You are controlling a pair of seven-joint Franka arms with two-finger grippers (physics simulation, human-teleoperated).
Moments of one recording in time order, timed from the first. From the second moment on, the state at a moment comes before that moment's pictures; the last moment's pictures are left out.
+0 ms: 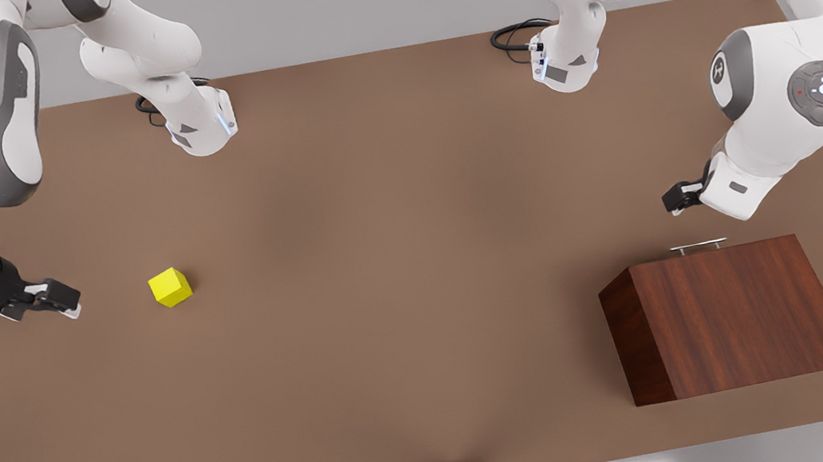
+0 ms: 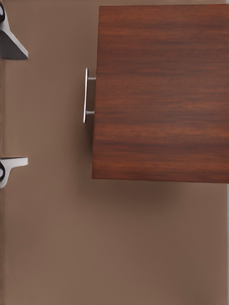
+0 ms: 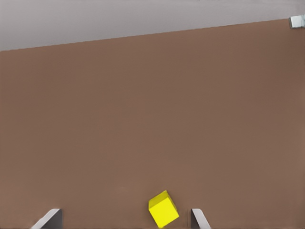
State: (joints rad) left arm -0.14 0.25 0.03 -1.41 0.08 1.59 -0.15; right arm -0.04 0.20 -0.02 -1.35 -0.03 1.62 0.06
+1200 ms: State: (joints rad) left arm -0.04 0.06 0.16 -2.38 0.17 2.74 -1.57; right arm -0.02 0.25 -0.10 -2.37 -0.06 2.54 -0.36
